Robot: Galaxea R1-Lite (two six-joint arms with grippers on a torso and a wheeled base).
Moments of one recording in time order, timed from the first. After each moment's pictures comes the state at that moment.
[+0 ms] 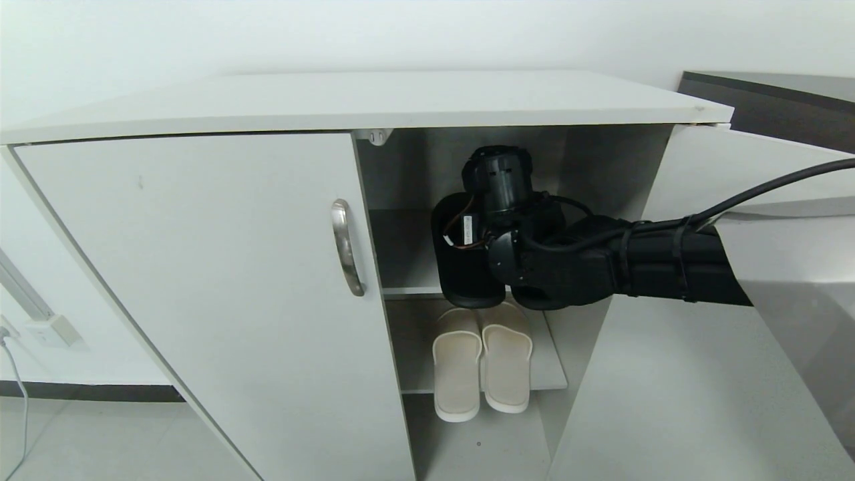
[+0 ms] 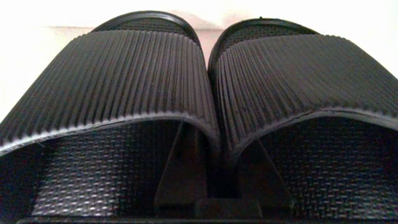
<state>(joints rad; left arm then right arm) 0.00 0.00 0.00 0.00 0.02 -0.09 0.76 2.22 -1.87 -0.11 -0.75 0.18</state>
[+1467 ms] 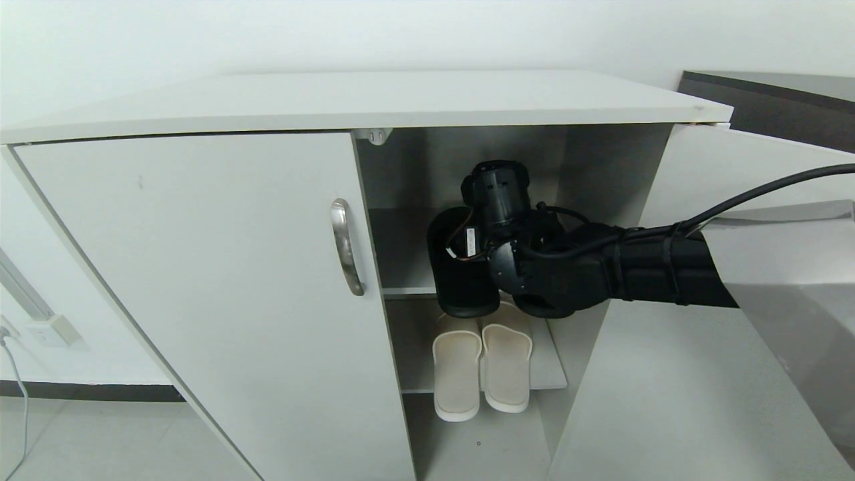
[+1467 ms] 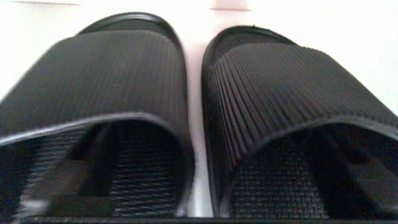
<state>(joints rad) 0.00 0.00 0.00 0.00 0.02 -0.09 0.76 2.23 -1.84 -0.08 -0.75 0.19</state>
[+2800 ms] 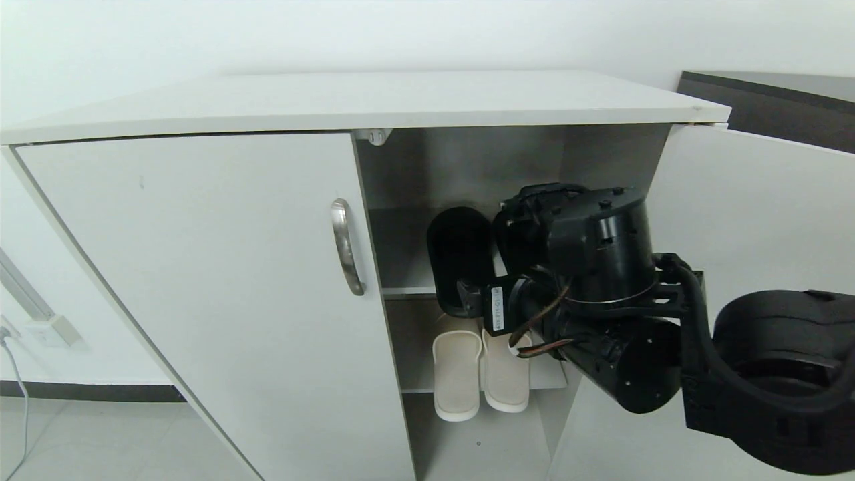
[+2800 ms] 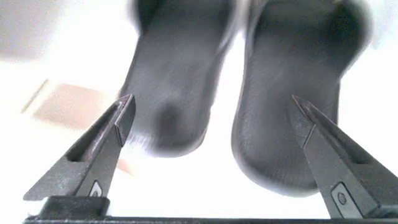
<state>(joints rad) 0.00 0.00 0.00 0.00 0.02 -0.09 0.95 1.77 -1.15 -0.32 -0.59 0.23</state>
